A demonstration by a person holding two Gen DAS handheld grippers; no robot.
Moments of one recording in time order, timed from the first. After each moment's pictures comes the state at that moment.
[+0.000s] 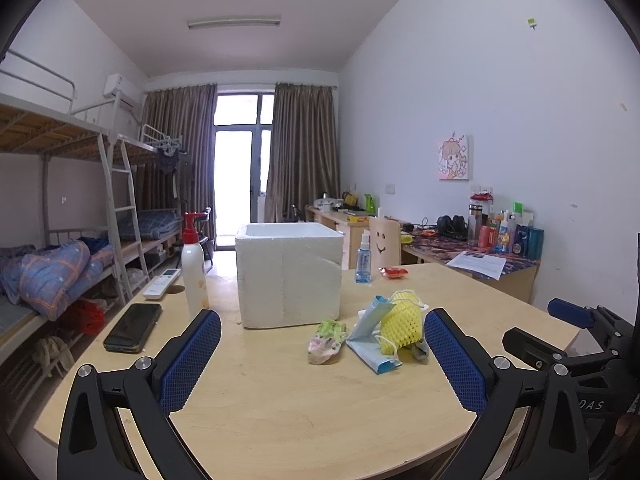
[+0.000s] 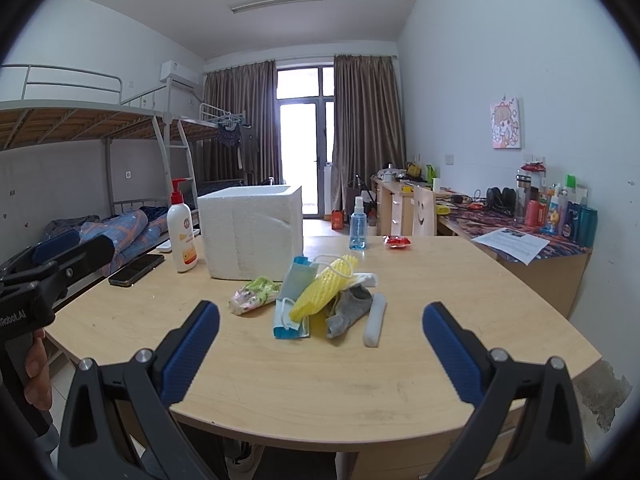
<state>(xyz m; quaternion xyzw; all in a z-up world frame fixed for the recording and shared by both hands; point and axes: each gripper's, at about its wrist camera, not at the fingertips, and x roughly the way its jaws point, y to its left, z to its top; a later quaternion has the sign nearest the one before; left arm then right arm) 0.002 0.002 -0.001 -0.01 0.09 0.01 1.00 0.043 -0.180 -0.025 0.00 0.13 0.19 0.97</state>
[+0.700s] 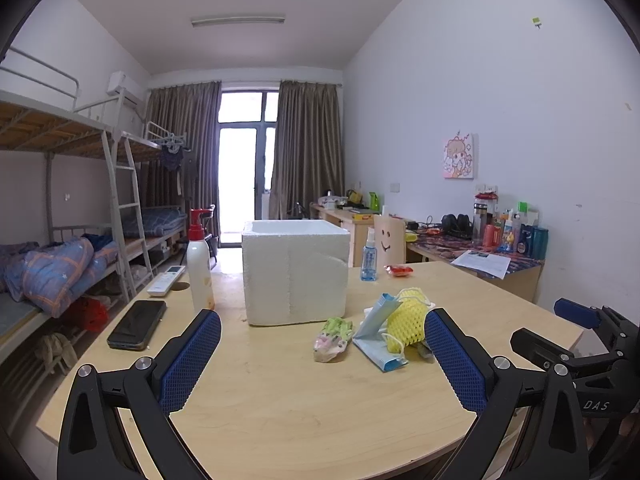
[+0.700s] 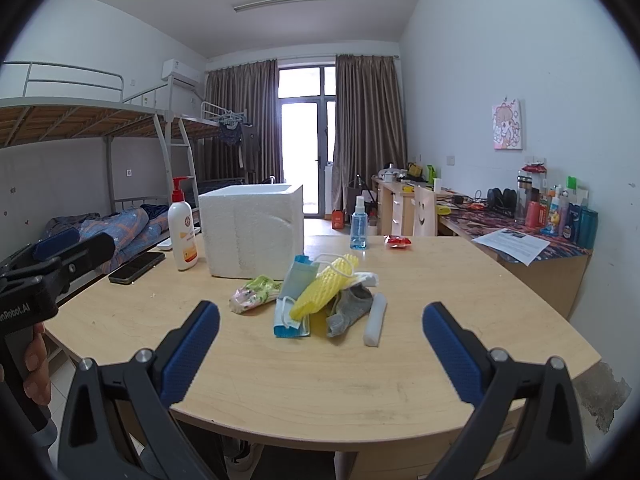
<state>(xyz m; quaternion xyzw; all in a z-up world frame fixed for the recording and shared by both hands) 0.003 0.006 -0.002 -0.02 0.09 0.02 1.00 0.042 -0.178 -0.026 -0.01 0.13 0.19 0.97</state>
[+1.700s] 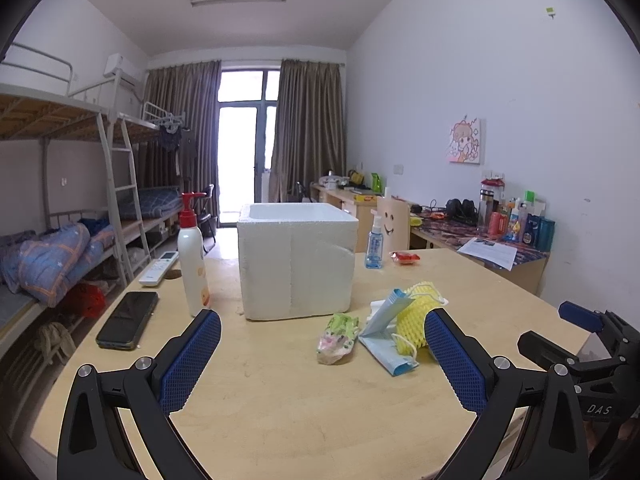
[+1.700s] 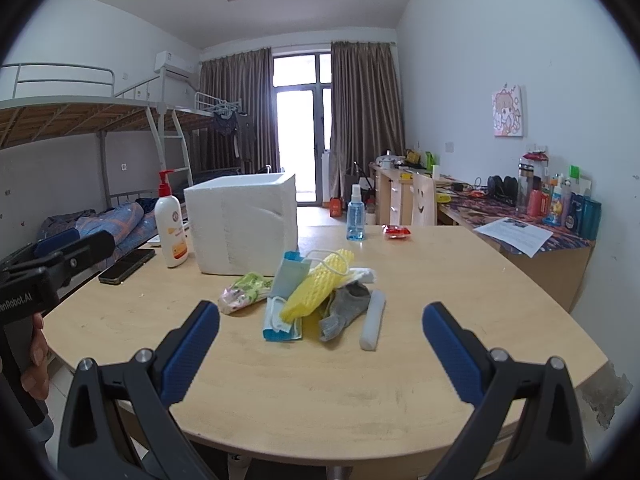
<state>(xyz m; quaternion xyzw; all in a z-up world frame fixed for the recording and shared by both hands) 0.043 0.017 0.001 -0.03 0.14 0.02 0.99 0.074 -0.177 -0.028 0.00 0.16 0.19 0.97</state>
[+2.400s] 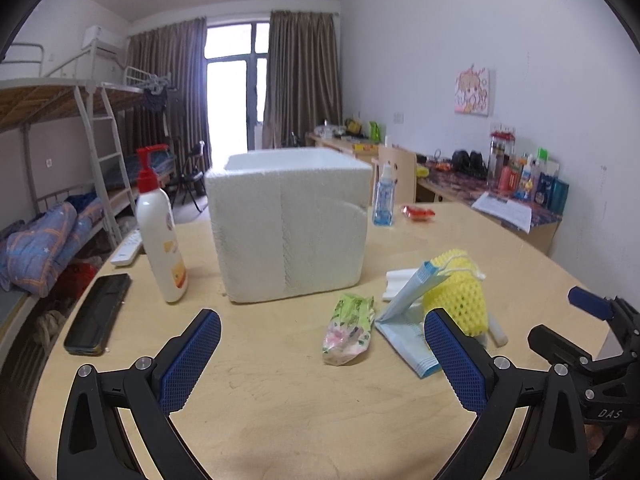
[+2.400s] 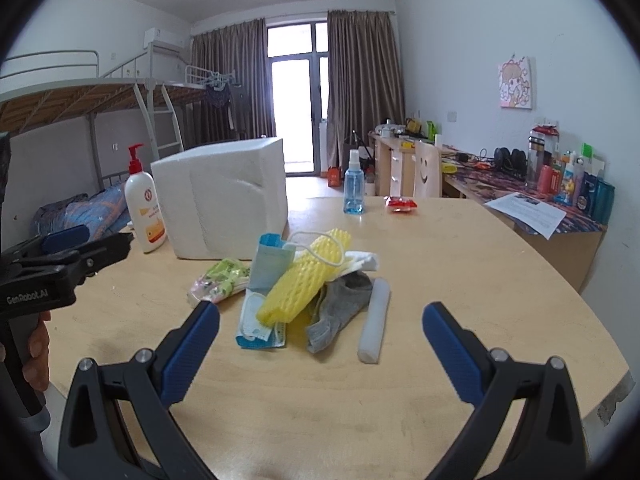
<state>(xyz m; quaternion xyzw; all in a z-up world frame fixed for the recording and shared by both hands) 0.132 0.026 -0.023 -0.01 0.24 0.01 0.97 0.132 -0.167 -0.045 -0.01 0.22 0.19 0.96</state>
